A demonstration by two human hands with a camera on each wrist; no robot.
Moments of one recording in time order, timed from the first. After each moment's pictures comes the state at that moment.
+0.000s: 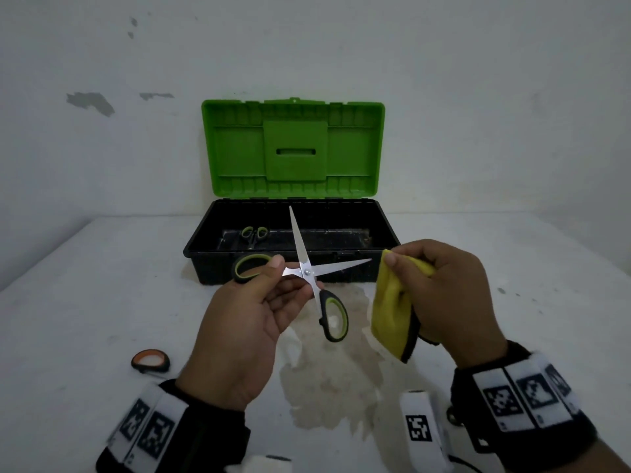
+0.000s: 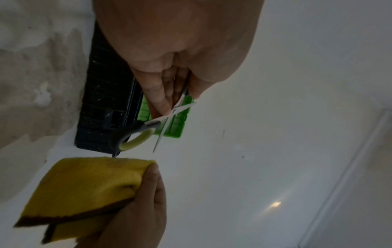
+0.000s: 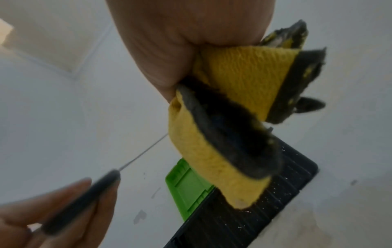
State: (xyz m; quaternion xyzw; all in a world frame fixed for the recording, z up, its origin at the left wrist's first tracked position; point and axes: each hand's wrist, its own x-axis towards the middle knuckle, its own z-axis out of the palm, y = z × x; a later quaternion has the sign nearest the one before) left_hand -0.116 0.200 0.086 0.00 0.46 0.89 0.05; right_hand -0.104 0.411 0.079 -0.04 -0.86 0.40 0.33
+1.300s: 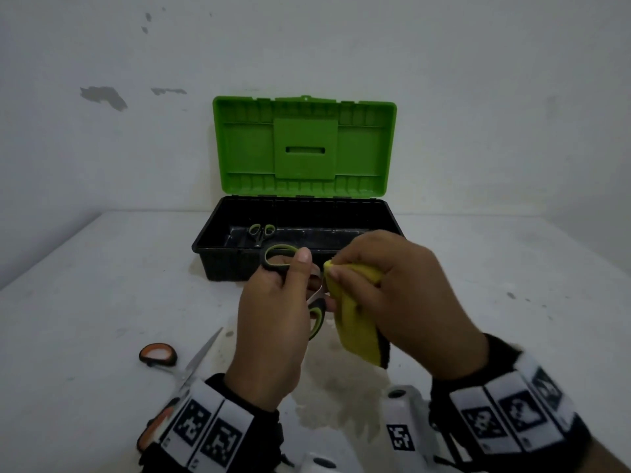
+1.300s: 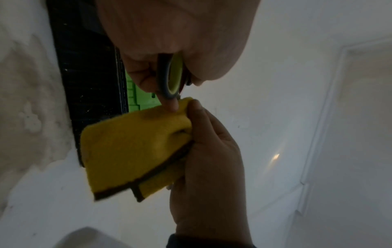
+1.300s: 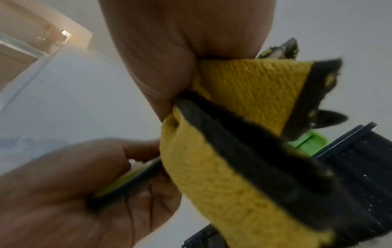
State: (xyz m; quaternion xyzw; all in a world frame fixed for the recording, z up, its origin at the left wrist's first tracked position) left_hand -0.113 0.219 0.075 0.03 0.66 0.74 -0.09; right_hand -0.103 0.363 0.101 0.16 -0.90 0.30 0.29
